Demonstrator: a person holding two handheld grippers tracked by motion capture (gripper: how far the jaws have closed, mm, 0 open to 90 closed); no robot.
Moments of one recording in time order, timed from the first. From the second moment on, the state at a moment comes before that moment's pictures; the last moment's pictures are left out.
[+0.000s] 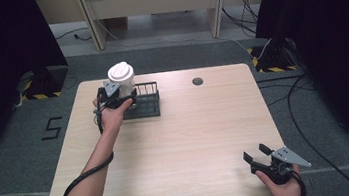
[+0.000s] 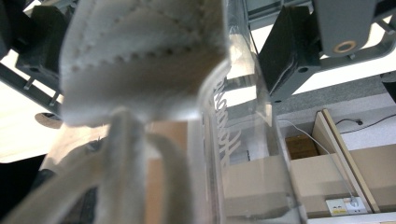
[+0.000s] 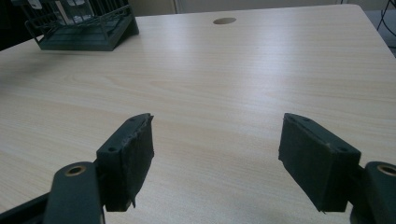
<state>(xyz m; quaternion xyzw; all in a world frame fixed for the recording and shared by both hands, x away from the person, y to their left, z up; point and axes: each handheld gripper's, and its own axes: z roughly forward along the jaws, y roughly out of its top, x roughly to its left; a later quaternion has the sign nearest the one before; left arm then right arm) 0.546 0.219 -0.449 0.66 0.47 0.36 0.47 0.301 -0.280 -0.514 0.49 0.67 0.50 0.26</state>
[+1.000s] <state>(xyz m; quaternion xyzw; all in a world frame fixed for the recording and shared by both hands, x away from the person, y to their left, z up) 0.533 0.223 -0.445 0.66 0.47 0.36 0.47 0.301 -0.279 -0.514 0.48 0.67 0.50 0.26</state>
